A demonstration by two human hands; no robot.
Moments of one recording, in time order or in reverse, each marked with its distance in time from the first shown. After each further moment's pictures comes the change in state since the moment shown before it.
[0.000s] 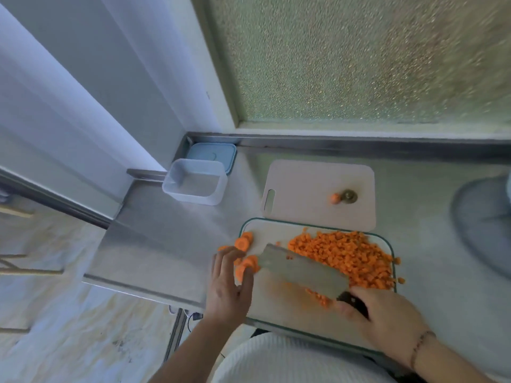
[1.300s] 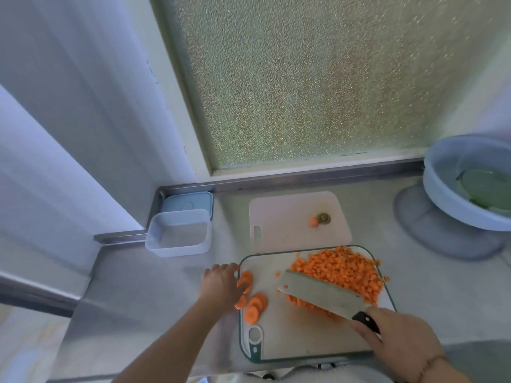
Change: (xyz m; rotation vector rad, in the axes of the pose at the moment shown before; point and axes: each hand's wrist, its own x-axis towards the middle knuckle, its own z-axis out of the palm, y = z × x) left_hand 0.094 -0.098 0.009 0.479 -0.718 -0.033; right_hand -0.031 -0.049 0.029 -0.306 0.220 0.356
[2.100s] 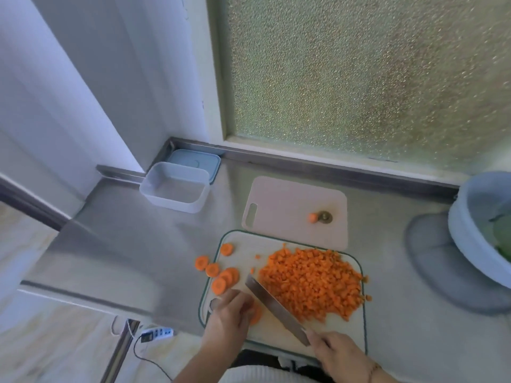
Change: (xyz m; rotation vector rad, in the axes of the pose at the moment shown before) left_hand -0.105 0.102 0.090 -0.631 0.365 -0.040; right_hand 0.027 0.008 0.005 0.530 -0.756 0.142
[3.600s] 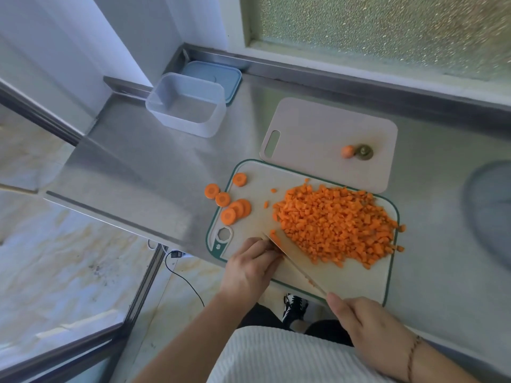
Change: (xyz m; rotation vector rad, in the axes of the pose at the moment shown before) left_hand -0.022 0.024 0.030 0.182 0.147 0.272; right_hand -0.019 0.022 -0.003 -0.171 -0.071 -0.187
